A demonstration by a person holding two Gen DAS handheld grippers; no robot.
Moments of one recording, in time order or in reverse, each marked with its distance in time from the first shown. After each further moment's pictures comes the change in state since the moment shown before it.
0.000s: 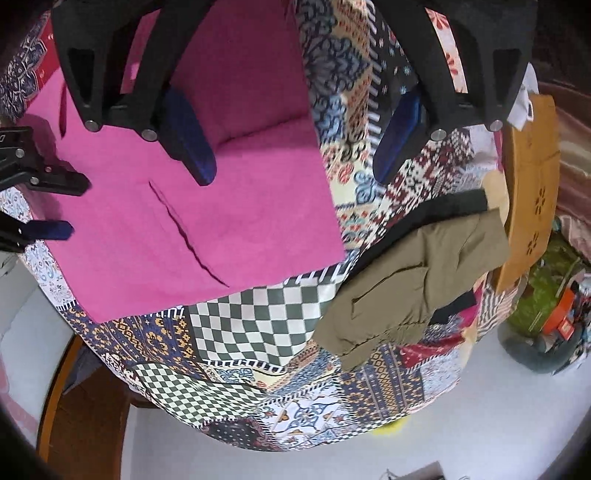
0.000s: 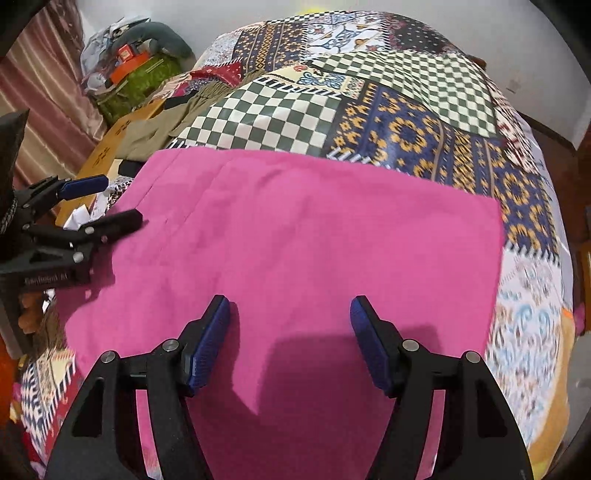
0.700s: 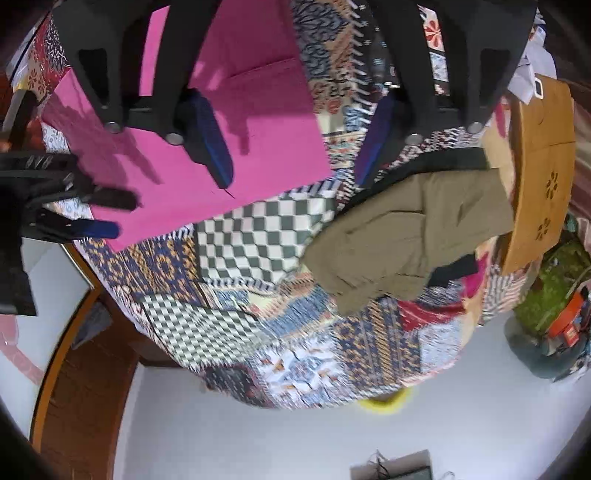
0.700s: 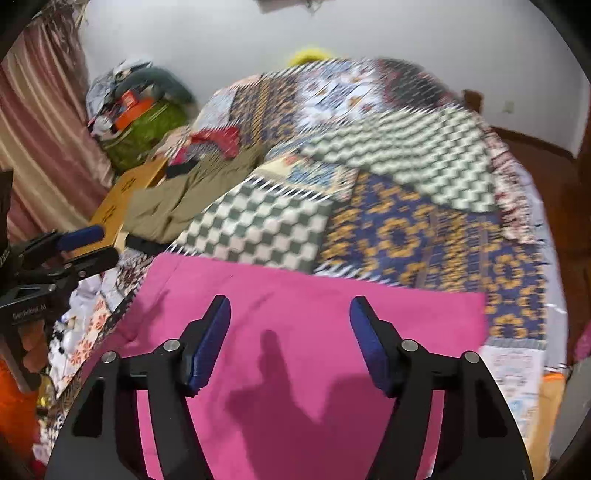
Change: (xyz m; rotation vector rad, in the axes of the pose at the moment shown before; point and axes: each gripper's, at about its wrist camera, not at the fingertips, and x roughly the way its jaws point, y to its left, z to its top) left arm -0.022 0.024 0.059 -0.062 -0.089 -0.106; right arm -0.012 -0.002 0.077 0.014 -0.134 0.052
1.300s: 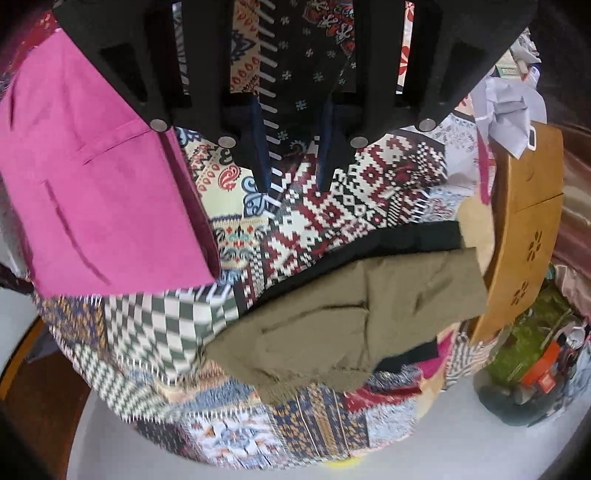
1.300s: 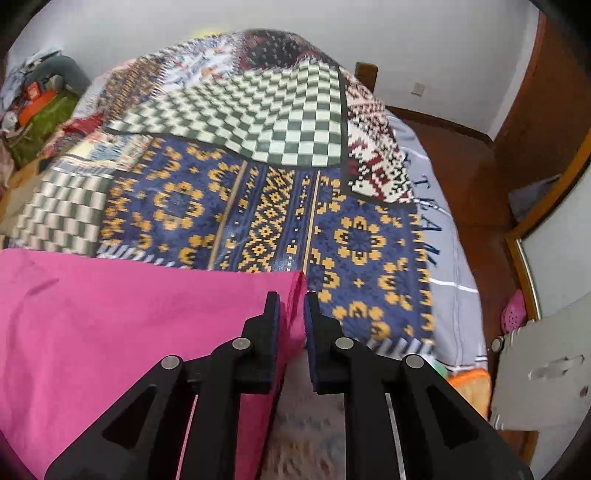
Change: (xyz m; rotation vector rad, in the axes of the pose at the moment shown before) left arm 0.036 0.072 -0.063 -0.094 0.146 0.136; right arm -0.017 -0.128 -0.026 0.072 0.024 -0.393
